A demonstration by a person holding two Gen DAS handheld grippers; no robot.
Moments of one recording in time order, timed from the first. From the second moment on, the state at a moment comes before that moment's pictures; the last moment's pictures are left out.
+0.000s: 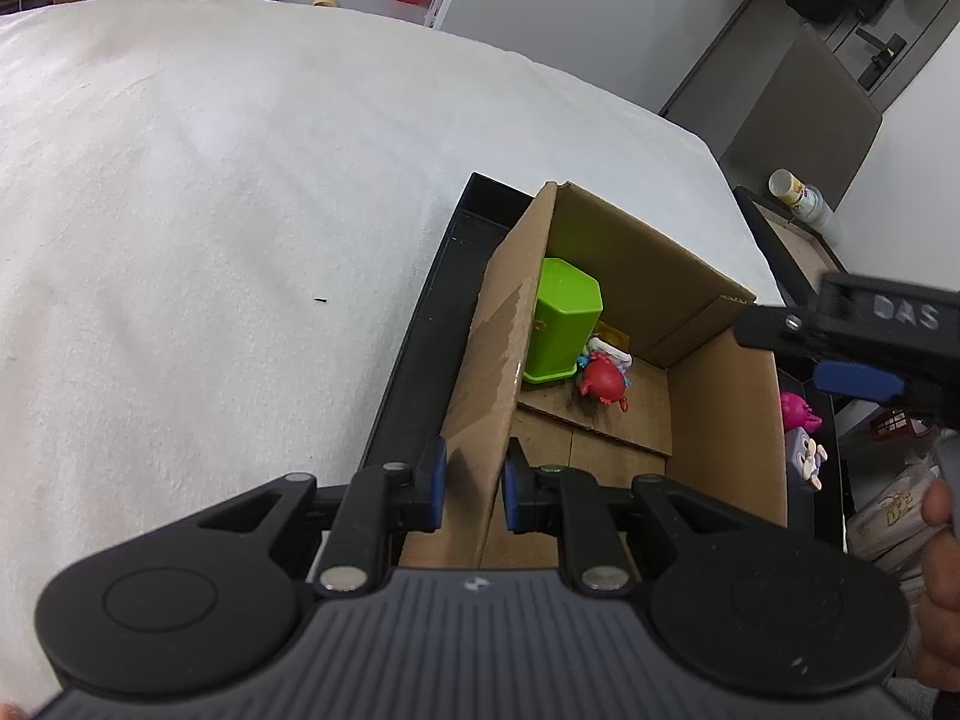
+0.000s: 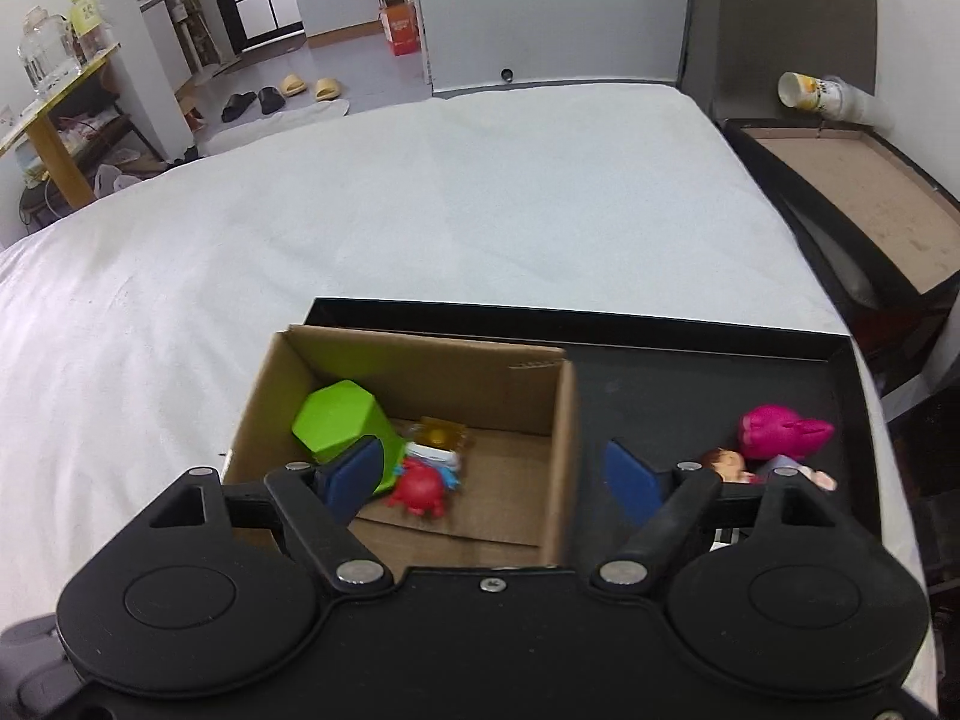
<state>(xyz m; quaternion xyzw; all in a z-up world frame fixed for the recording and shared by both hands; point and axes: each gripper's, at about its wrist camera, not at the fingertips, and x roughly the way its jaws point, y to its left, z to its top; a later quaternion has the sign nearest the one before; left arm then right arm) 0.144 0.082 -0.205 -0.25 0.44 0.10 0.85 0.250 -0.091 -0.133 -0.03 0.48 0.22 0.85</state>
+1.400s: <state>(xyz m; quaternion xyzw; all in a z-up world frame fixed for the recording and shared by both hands) 0.154 0.069 -0.208 -0.22 0.46 0.13 0.85 0.266 -0.241 -0.214 0.16 0.56 0.14 0.80</state>
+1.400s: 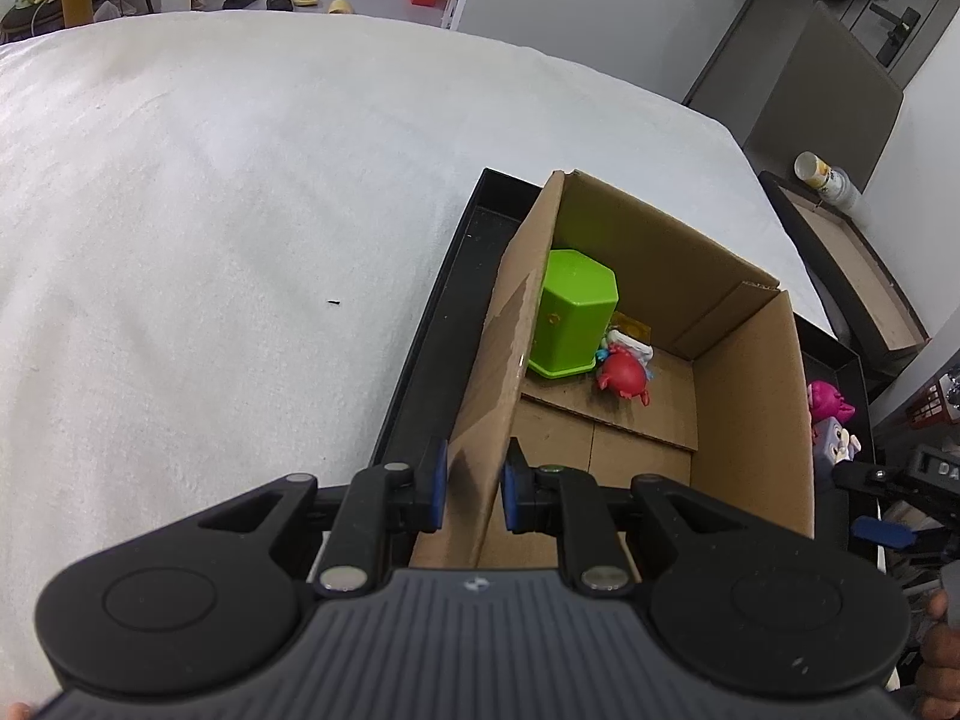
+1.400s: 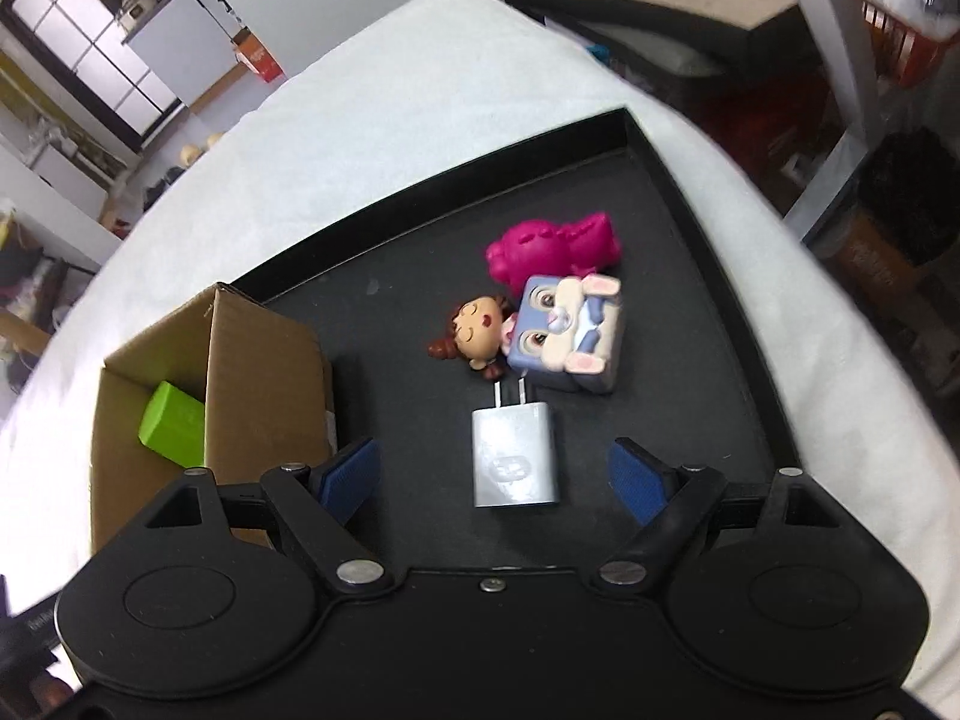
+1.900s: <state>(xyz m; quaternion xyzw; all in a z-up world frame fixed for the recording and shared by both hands) 0.160 0.069 -0.213 -0.22 0.46 0.13 0.85 0.274 -0.214 -0.248 0.09 0.58 0.12 0.80</state>
